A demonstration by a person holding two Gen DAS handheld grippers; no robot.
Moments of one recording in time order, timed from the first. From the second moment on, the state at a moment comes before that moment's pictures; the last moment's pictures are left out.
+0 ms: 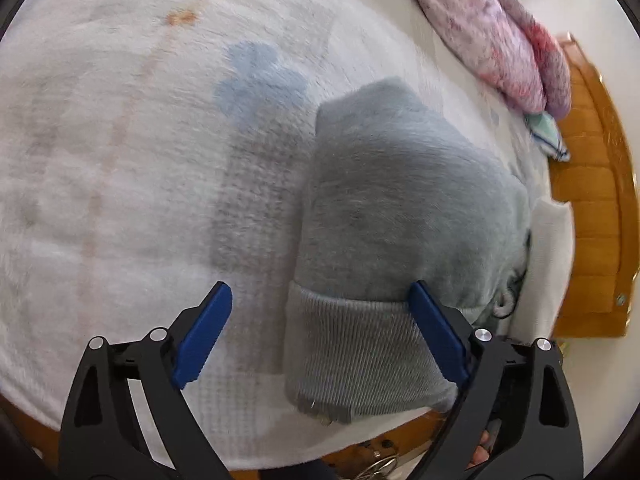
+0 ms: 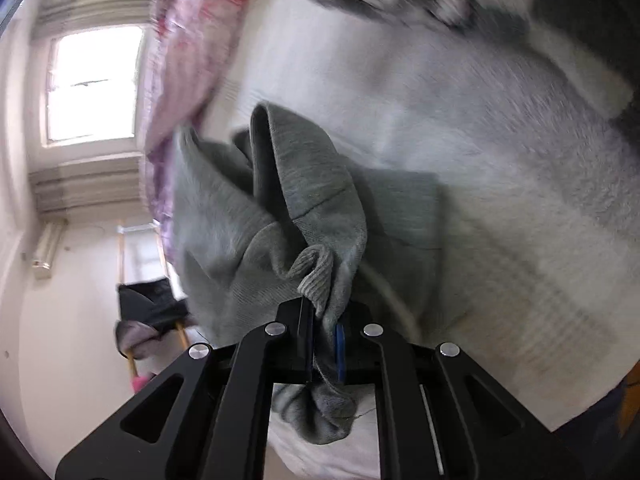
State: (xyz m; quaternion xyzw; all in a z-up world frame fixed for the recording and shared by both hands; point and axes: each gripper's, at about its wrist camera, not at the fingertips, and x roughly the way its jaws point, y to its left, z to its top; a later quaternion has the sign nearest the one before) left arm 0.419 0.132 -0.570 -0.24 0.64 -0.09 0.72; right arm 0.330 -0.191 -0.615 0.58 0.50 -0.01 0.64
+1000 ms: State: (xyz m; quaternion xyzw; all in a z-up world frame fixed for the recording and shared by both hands) left arm 0.427 0.117 -0.626 -0.29 0.68 -0.14 0.66; right arm 0.359 -0.186 -0.672 0.59 0.53 0.11 0.60
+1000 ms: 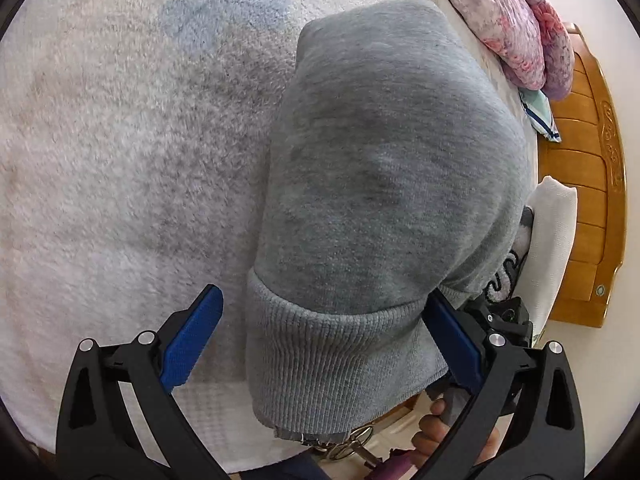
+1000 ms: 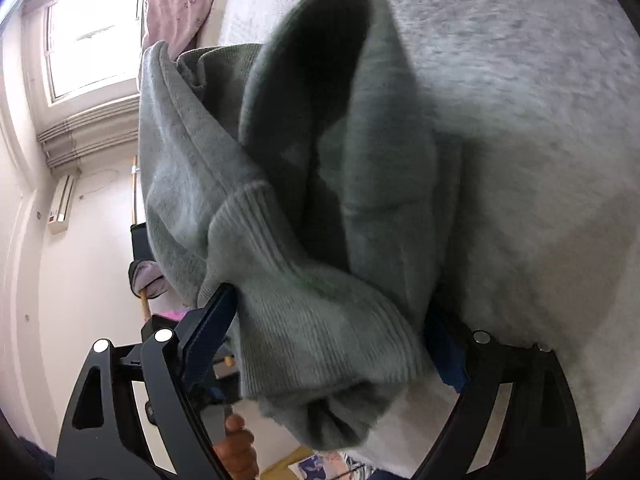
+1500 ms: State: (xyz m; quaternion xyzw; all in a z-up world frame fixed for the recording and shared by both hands) left arm 0.435 0.101 -0.526 -0.25 0.62 -0.22 0.71; right arm 0.343 -0.171 -0.512 0.51 0.46 0.09 0.72
